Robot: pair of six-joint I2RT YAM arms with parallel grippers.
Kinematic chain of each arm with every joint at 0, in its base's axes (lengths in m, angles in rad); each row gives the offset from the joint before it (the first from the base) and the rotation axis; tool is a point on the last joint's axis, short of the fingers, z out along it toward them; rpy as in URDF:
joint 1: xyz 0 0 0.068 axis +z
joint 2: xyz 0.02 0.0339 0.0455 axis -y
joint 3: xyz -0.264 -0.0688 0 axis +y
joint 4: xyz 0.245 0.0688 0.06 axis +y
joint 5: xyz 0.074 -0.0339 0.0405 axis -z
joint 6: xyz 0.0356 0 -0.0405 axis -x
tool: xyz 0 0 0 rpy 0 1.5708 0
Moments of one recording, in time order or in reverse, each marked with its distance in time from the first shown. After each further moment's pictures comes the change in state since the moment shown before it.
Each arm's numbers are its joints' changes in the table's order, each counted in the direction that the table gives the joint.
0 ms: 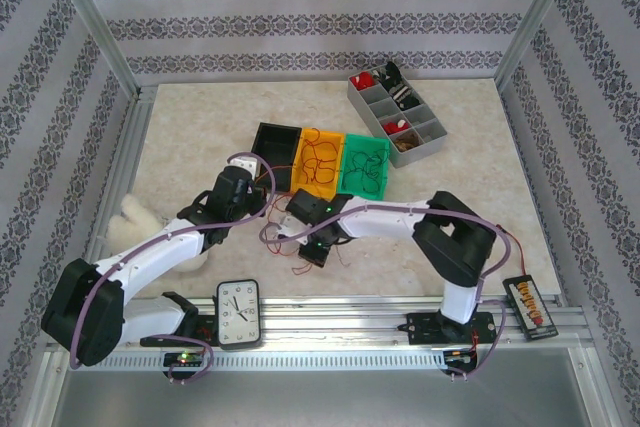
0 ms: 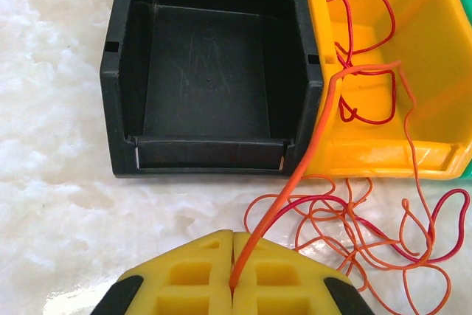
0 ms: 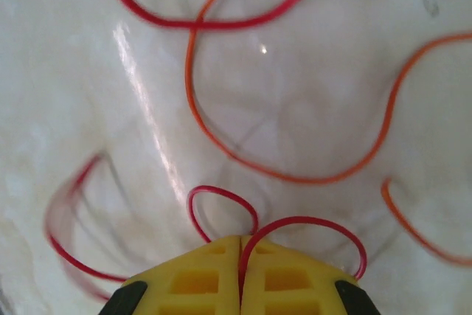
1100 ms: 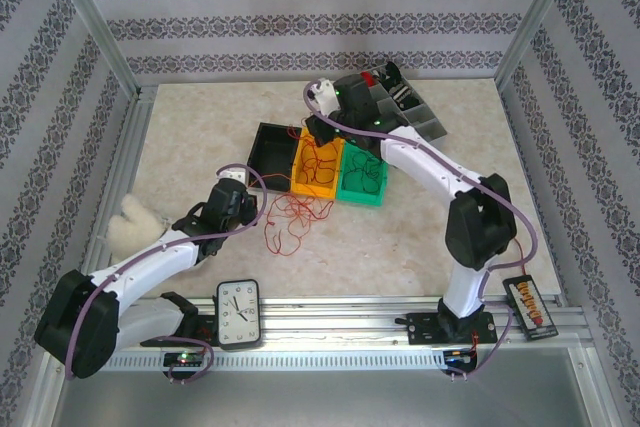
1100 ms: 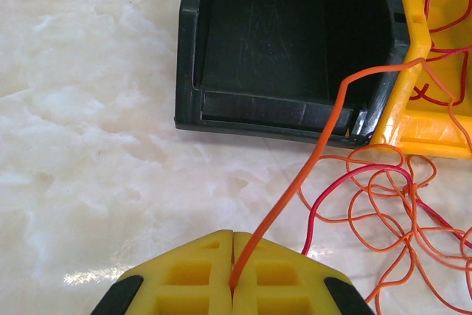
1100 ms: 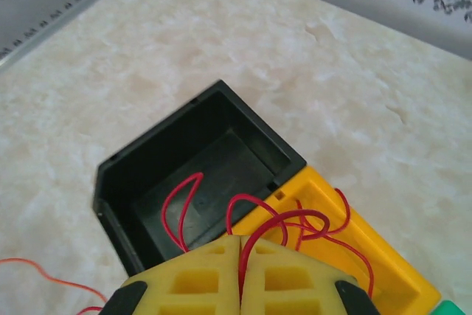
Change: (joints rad) left arm 0.013 0.071 0.103 0.006 -0.083 0.056; right arm -0.431 -0.065 -0.479 -0.242 -0.051 -0.189
